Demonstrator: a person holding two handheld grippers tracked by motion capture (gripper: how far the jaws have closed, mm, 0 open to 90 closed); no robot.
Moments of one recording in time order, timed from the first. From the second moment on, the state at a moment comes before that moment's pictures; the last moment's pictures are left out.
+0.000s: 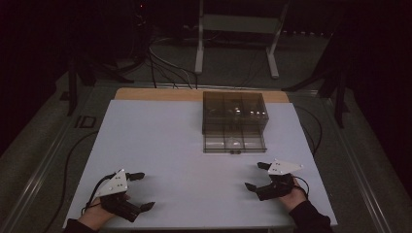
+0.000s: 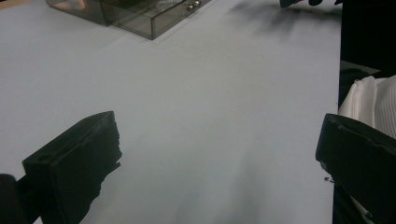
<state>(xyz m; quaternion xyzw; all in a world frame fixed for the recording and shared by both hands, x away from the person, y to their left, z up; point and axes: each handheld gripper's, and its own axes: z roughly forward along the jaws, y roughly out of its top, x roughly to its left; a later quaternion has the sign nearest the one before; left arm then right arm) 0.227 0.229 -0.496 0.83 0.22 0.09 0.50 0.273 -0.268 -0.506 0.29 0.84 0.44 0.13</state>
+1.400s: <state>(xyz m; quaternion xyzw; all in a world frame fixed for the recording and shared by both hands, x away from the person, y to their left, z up) 0.227 0.229 -0.495 0.83 0.22 0.09 0.50 0.291 -0.234 -0.453 0.26 0.83 0.47 0.16</state>
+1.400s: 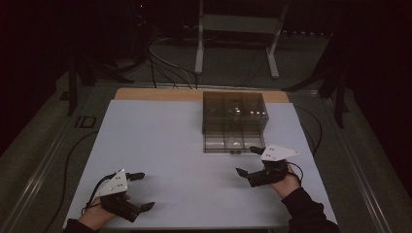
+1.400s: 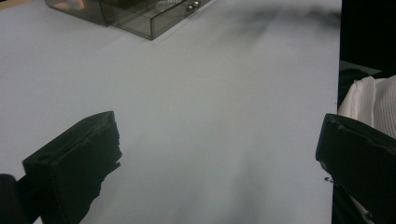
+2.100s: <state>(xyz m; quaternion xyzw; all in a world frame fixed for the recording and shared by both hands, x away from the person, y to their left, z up) 0.228 0.228 -0.496 0.84 0.22 0.09 0.50 0.312 -0.196 -0.449 0.24 0.83 0.47 0.18</state>
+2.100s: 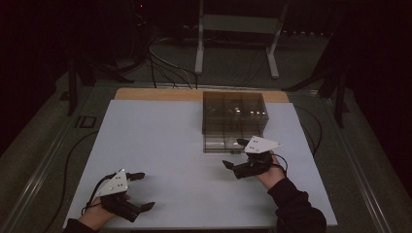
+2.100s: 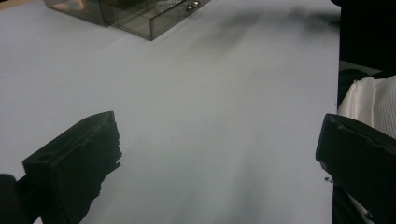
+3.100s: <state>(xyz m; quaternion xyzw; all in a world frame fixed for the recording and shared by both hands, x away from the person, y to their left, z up) 0.228 0.228 -0.495 0.84 0.22 0.09 0.50 0.331 -0.170 -0.488 0.29 0.83 0.44 0.18</state>
